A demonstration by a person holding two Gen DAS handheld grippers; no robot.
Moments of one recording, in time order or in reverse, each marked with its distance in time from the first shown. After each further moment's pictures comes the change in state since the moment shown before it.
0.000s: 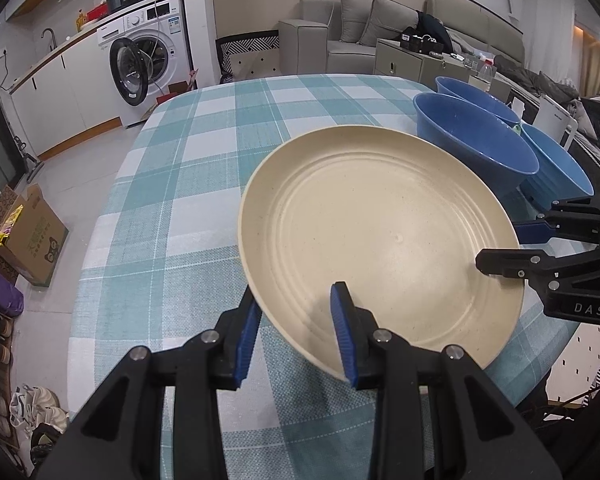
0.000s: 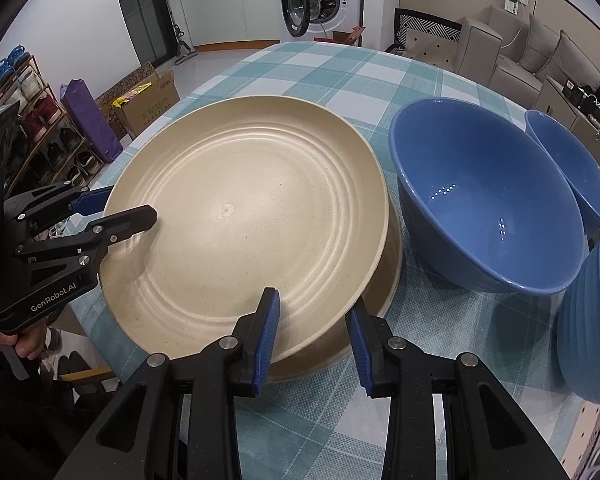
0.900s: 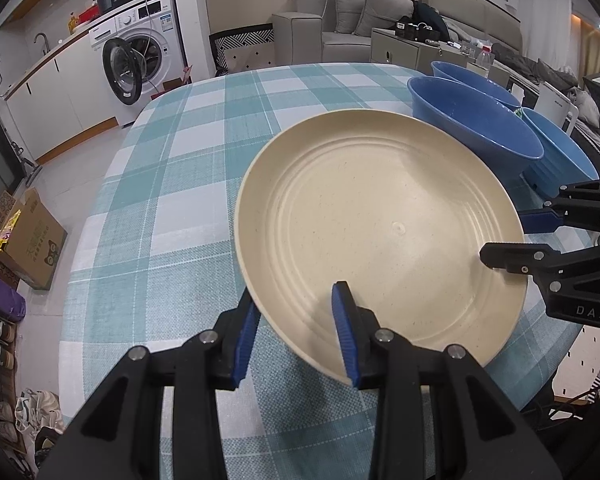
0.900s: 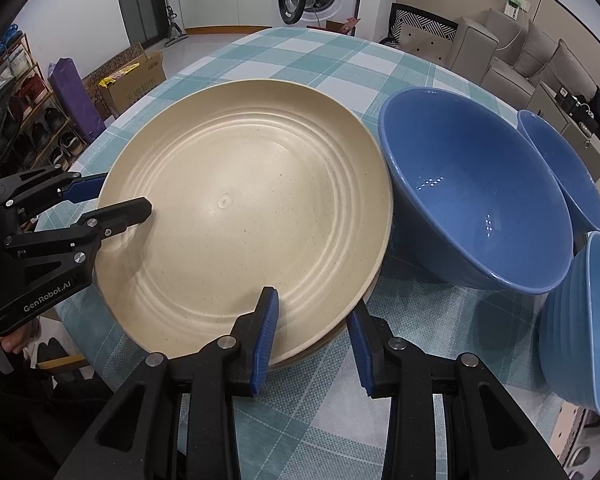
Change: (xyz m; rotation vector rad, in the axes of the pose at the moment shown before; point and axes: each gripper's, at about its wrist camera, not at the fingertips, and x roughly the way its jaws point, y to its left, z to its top) left arm 0.014 -0.010 0.001 0.027 0.027 0.006; right arm 0.011 -0.002 0.000 -0.044 0.045 -0.080
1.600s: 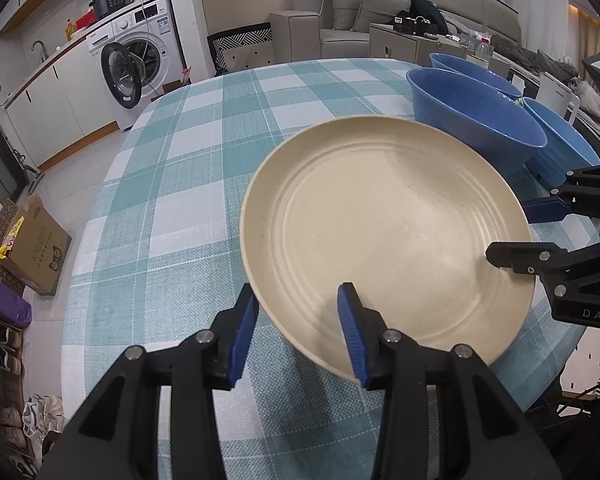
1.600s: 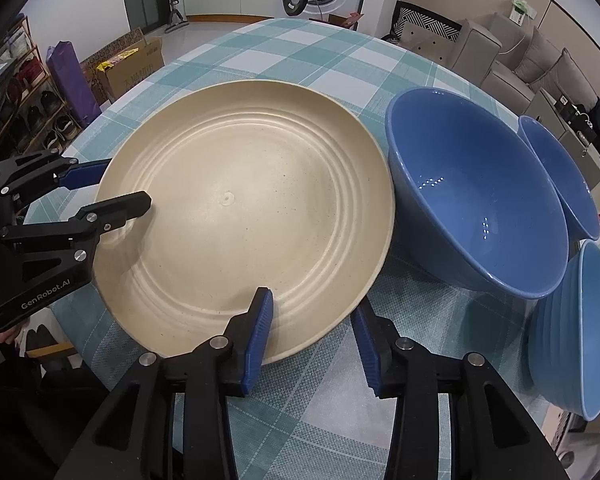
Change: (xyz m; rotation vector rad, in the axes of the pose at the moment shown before) left arm 0.006 -0.005 -0.001 0.032 0.003 0.027; right arm 0.001 0.002 -0.002 -0.040 0.034 -0.043
